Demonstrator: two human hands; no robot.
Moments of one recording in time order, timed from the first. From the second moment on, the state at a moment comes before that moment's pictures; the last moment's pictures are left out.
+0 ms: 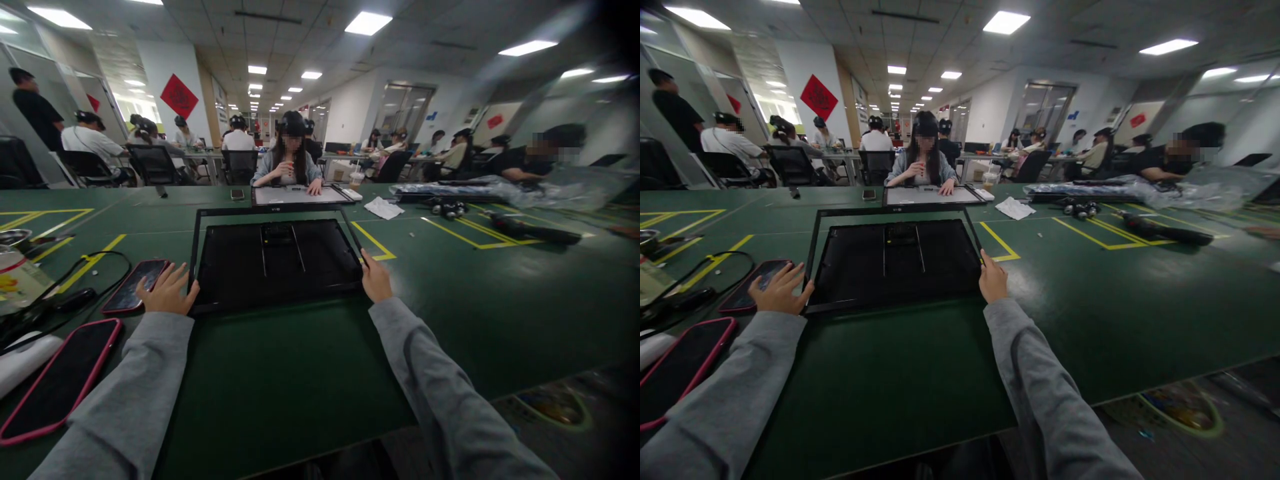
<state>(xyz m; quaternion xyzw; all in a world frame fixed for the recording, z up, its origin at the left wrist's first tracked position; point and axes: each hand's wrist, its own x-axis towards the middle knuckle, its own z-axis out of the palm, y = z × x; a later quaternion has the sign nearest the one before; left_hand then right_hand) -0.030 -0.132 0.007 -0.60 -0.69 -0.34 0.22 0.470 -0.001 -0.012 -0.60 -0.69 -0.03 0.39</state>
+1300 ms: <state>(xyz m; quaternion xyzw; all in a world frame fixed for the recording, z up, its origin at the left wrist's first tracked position) -0.030 -0.128 0.002 -0.59 -0.77 -0.24 0.10 0.479 0.005 -0.023 -0.62 -0.70 0.02 0.36</state>
